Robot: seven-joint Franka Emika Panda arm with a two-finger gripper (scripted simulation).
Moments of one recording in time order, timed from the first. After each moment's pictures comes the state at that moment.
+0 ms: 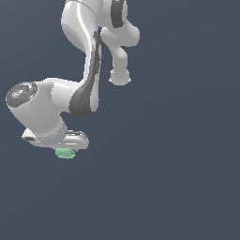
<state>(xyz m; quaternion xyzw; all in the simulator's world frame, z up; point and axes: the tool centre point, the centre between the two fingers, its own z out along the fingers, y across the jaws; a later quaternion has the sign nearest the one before) 0.085 -0.219 0.145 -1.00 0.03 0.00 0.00</state>
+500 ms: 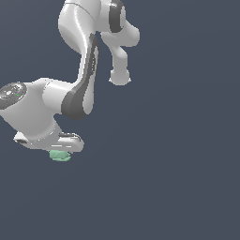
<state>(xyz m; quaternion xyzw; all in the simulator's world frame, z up) 0.097 -0.234 0.151 -1.00 0.03 0.00 0.00</state>
